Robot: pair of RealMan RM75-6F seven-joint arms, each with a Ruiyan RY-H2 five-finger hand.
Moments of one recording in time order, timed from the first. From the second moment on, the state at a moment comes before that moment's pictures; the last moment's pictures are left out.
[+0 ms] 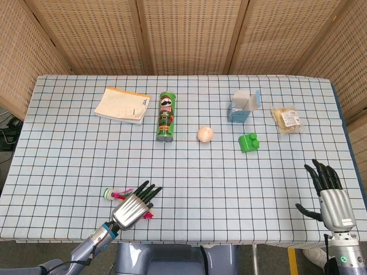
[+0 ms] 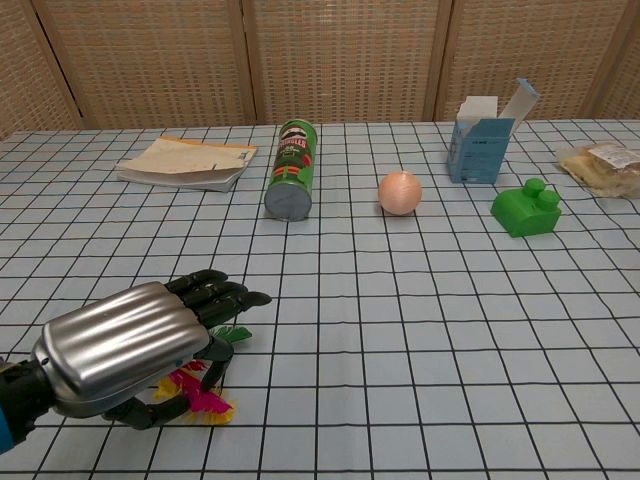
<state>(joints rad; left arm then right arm) -0.46 -1.65 0.06 -1.51 1.63 1.02 0.67 0.08 -1.22 0.06 -1.52 -1.58 1.55 0.10</state>
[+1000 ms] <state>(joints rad) -0.47 -1.51 -0.01 -1.57 1.64 1.17 0.53 0.09 -1.22 0.06 -1.52 -1.58 1.54 0.11</state>
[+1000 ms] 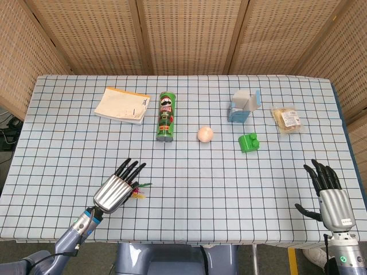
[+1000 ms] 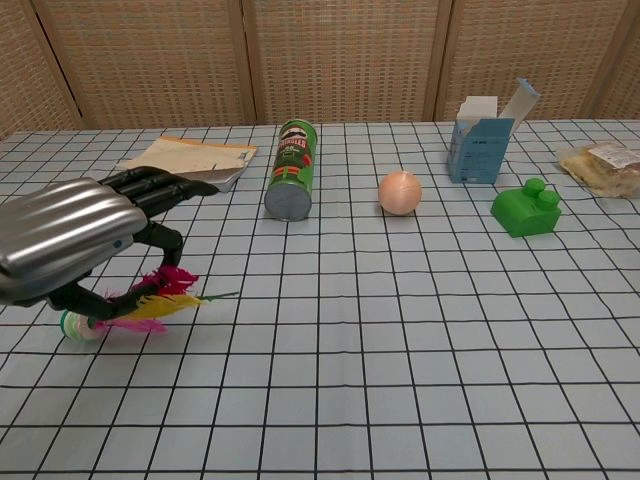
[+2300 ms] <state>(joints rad) -0.49 -1.49 -0.11 -1.47 1.59 1.28 0.37 0.09 -1.22 0.06 -1.52 -1.56 1.52 0.10</state>
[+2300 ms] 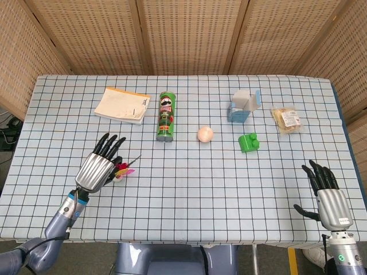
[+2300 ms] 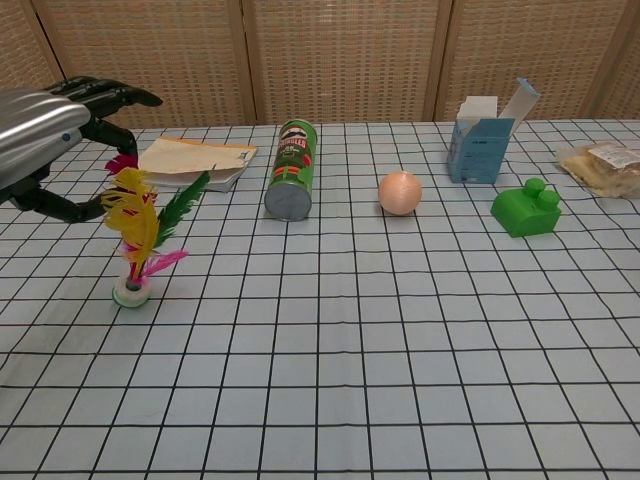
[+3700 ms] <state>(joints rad) -0.46 -1.49 -0.10 -1.43 1.52 1.33 0.25 0.09 -1.22 0.06 -1.52 -1.56 1.51 0.12</state>
